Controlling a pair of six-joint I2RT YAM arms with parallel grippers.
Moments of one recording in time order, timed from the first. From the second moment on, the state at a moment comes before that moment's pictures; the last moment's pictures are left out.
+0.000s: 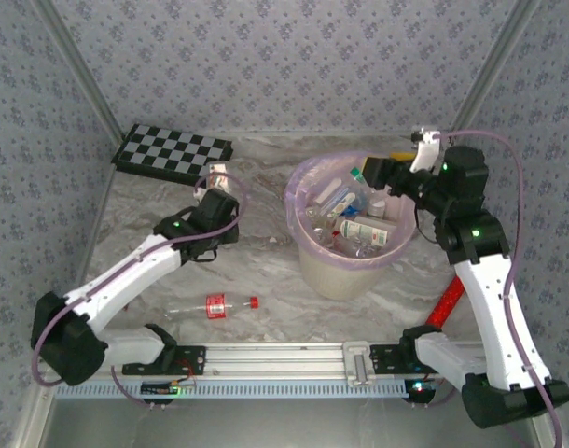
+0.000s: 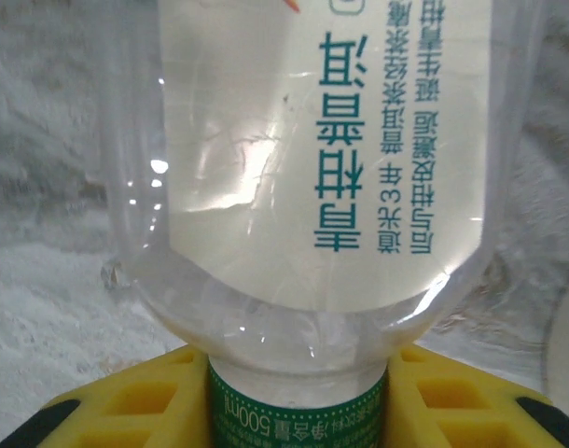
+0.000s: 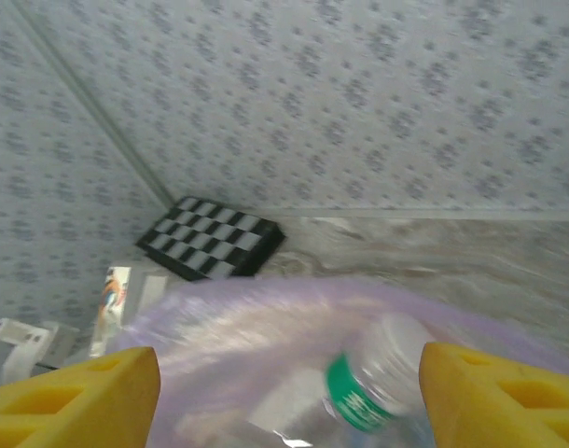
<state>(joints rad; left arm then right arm) -0.66 1.21 1.00 -0.70 -0.32 -0.63 0.18 1.02 1.31 -0.52 -0.39 0.30</state>
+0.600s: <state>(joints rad) -0.71 0.85 0.91 -0.39 0.08 -0.34 0.52 1.56 1.84 -0.59 -0.65 0.35</state>
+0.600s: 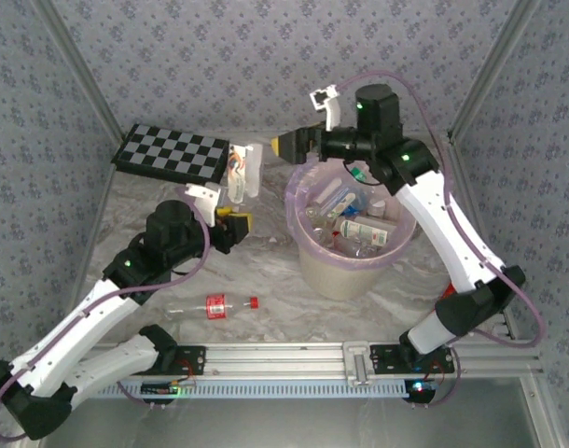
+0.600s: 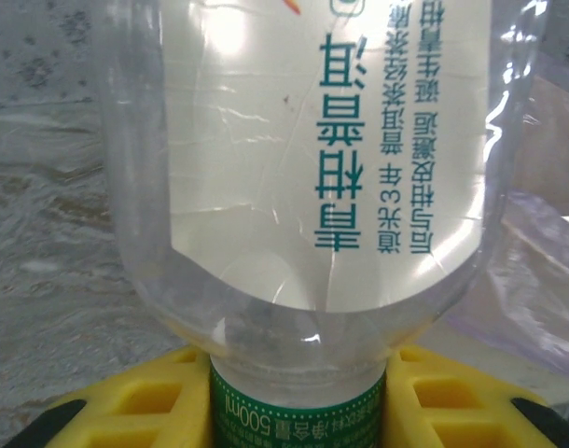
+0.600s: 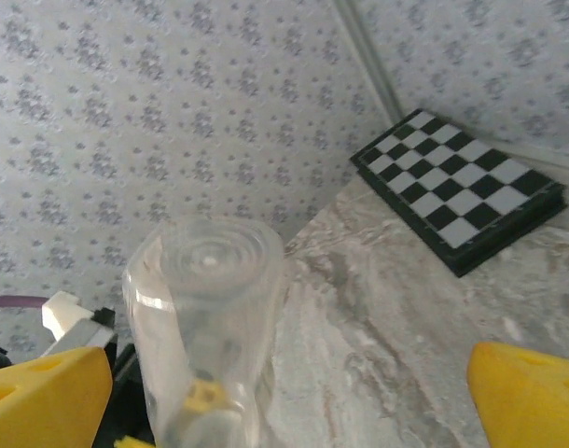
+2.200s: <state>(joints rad) -0.74 1.22 1.20 -0.53 0.18 -0.41 0.36 1.14 1.63 -0.77 -0.36 0.18</state>
